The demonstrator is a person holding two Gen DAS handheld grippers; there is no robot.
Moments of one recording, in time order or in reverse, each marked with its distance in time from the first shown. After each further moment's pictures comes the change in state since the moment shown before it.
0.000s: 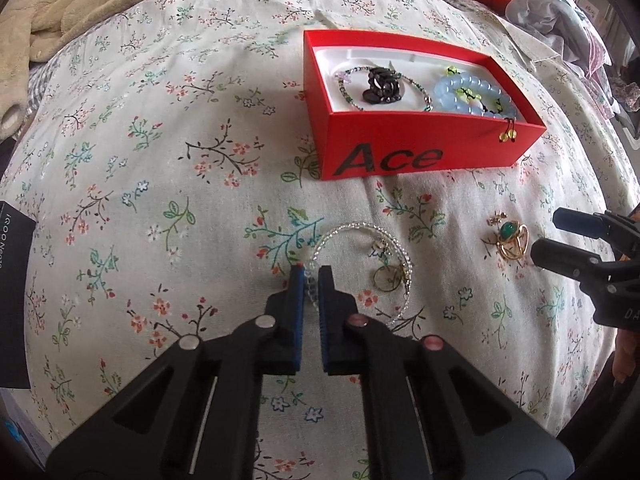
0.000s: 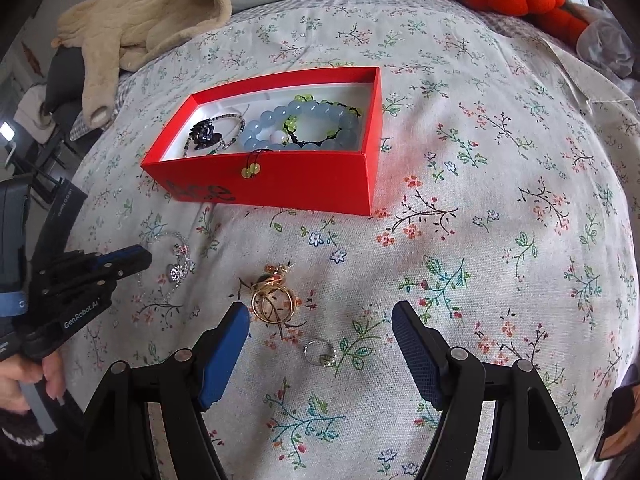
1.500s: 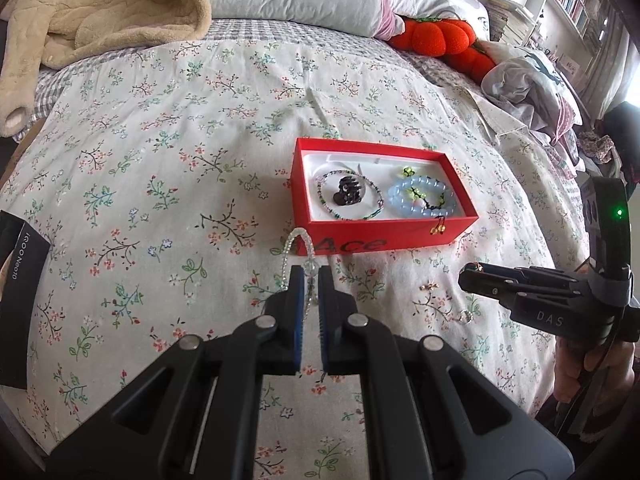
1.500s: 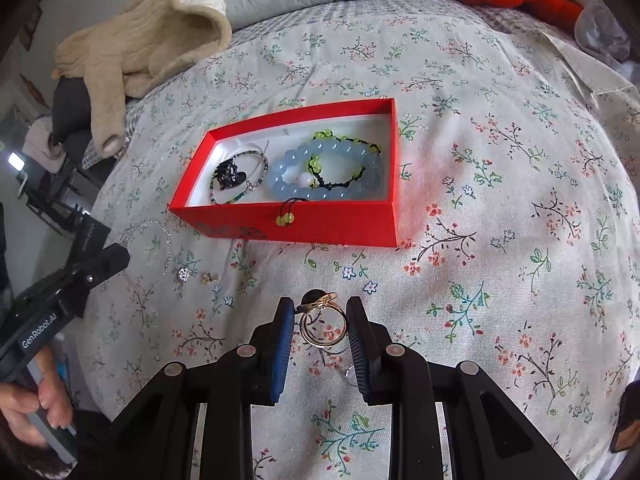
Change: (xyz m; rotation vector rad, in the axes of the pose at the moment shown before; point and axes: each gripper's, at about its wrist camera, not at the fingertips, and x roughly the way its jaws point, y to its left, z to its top) left arm -0.062 0.011 0.021 -0.090 -0.182 -0.129; right arm -0.018 0.004 0.020 0.085 -0.041 0.091
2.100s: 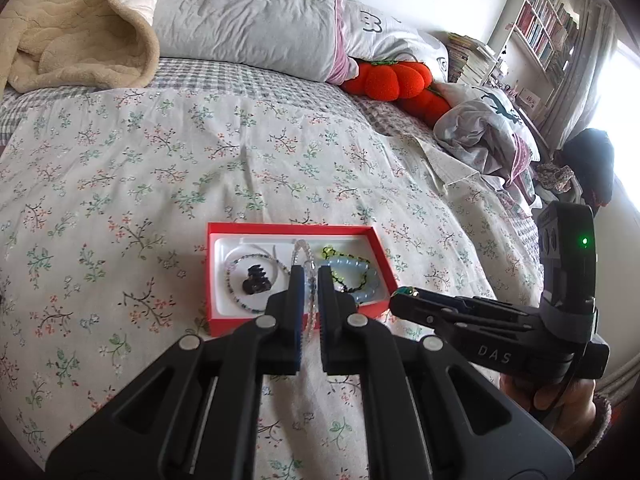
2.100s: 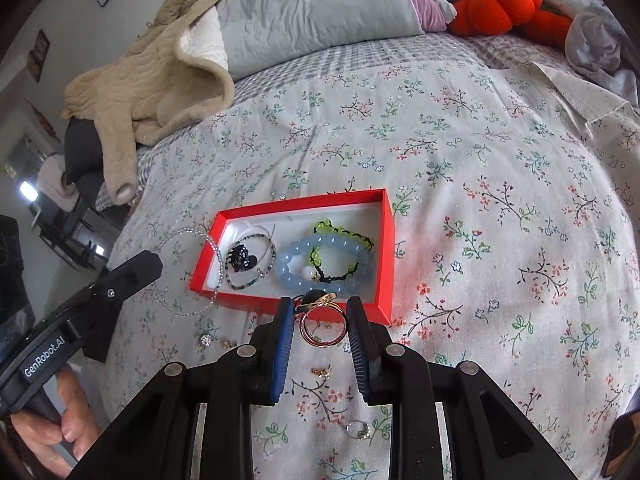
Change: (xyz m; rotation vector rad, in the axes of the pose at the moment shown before) left arm 0.003 -0.041 0.046 -0.011 -0.136 -0.185; right arm -0.020 -0.008 0.039 0.030 -0.126 0.050
